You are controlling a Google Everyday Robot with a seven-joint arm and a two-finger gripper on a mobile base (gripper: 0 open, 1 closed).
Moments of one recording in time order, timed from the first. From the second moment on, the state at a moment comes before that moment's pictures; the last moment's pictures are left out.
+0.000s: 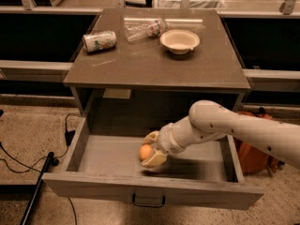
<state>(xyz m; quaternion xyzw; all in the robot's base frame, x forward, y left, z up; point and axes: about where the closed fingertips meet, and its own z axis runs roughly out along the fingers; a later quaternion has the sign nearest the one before) 0.500 0.008 0.613 -0.64 0.66 0.27 0.28</state>
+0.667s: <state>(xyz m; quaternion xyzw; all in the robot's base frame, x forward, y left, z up) 0.501 0.011 0.644 -0.65 0.64 0.27 0.32</state>
